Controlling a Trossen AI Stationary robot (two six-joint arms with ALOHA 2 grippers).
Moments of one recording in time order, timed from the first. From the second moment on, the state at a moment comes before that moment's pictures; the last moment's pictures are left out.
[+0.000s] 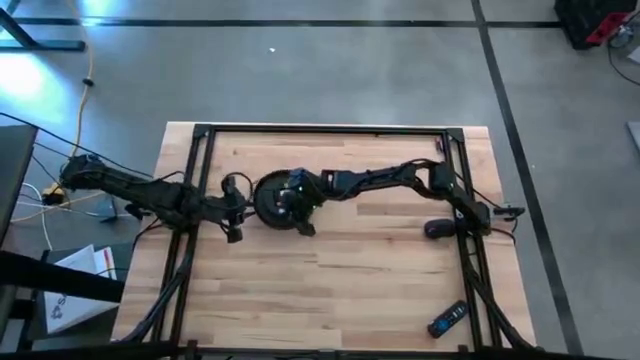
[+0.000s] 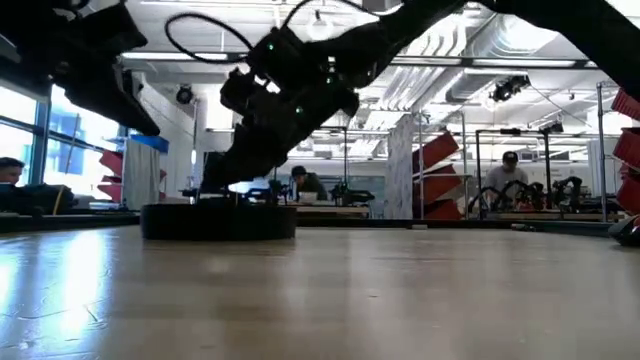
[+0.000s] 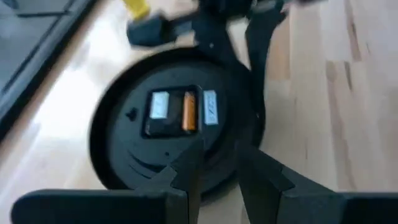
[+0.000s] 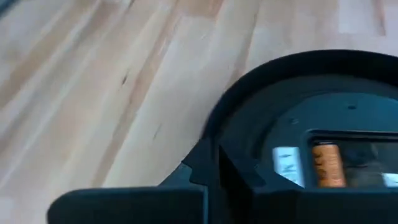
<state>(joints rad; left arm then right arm) -0.26 0.76 0.46 -0.50 -0.45 -0.18 -0.09 2.26 1.68 -0.21 -0.34 -0.26</state>
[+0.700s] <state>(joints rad) -0.29 1.05 0.46 -0.38 -0.39 -0.20 -0.05 2.24 1.67 -0.30 -0.15 -0.35</state>
